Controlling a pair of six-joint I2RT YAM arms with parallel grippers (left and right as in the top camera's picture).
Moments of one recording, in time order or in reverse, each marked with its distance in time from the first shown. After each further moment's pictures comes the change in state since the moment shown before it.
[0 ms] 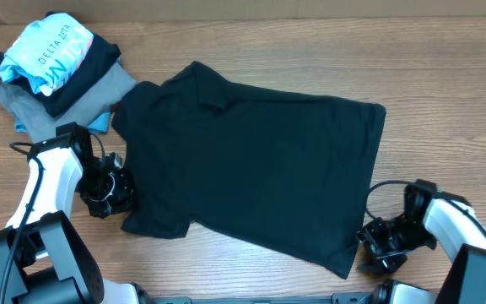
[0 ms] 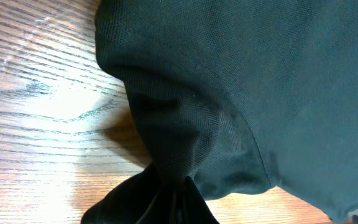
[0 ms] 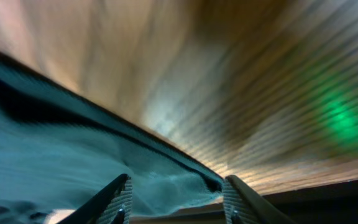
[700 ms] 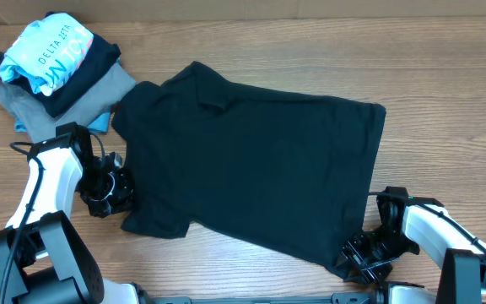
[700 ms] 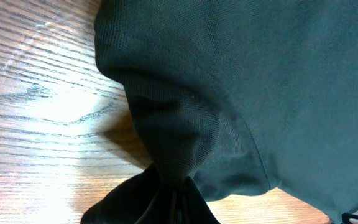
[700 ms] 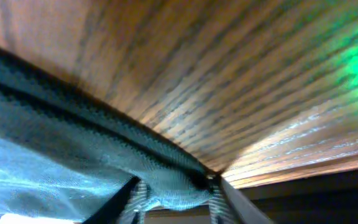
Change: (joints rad) left arm 0.000 0.000 0.000 0.008 0.000 0.004; right arm 0.205 -0.002 -0.079 0.040 -0.034 0.127
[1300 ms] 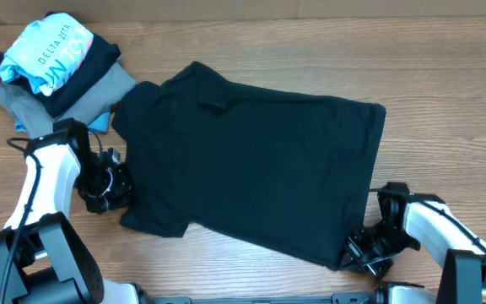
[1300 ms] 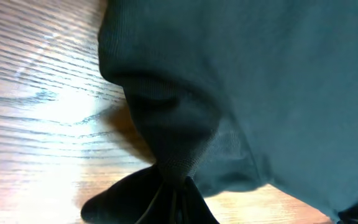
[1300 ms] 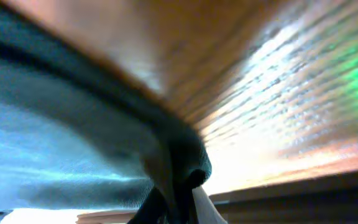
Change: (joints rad) left arm 0.000 0.000 0.059 -0.046 0.000 0.006; right arm 0.000 -0.002 0.049 -0.023 0.006 -0.013
